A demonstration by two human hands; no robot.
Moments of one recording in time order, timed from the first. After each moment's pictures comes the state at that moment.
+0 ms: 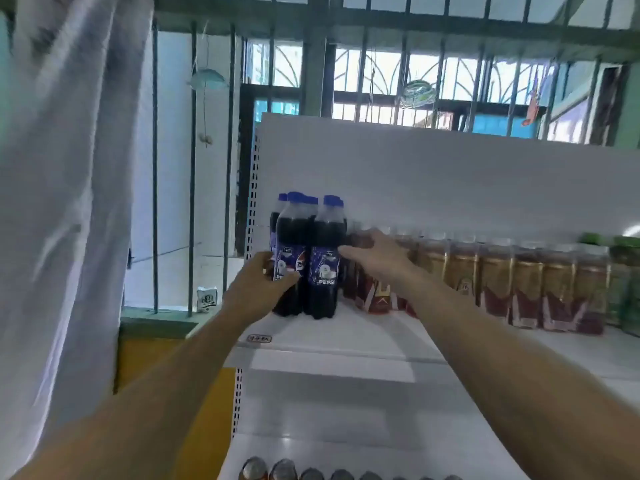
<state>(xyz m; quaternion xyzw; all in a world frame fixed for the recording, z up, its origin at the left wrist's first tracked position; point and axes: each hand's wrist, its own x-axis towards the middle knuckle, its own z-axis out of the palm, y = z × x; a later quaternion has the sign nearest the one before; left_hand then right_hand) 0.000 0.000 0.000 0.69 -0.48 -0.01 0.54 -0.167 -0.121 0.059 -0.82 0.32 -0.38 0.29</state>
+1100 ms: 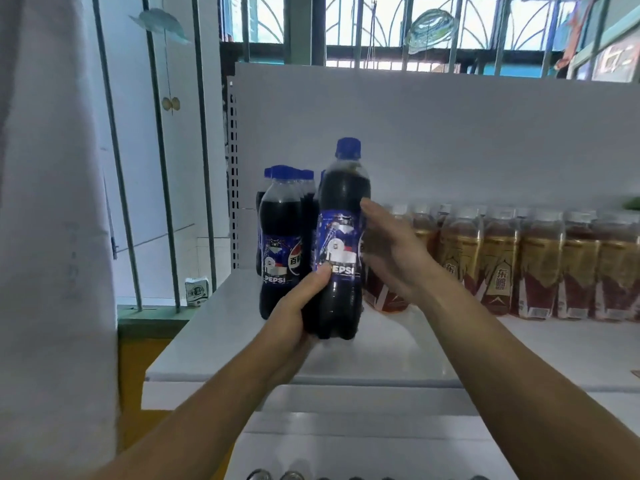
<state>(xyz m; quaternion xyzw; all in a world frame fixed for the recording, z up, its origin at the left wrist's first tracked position) -0.026 -0.059 -0.028 0.38 -0.42 -0.44 0.70 -0.136 -0.170 0.041 -0.67 0.09 -0.42 0.61</state>
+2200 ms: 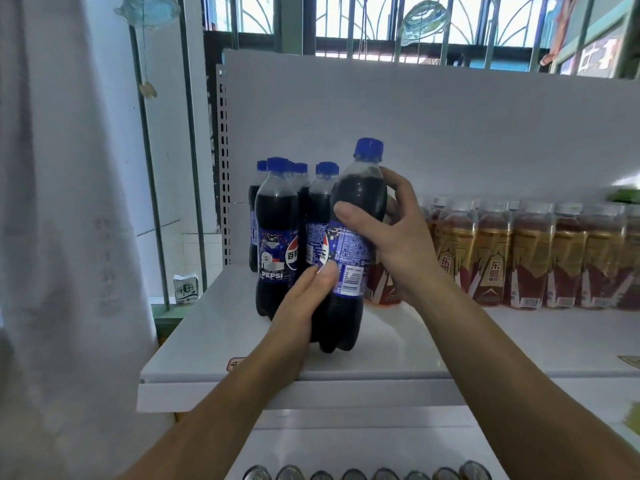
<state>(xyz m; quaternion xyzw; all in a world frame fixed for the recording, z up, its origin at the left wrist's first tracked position) -0.032 -0.054 -0.030 0.40 -0.43 -0.39 0.71 -0.142 -0.141 0.043 -0.69 0.11 -0.54 0.47</state>
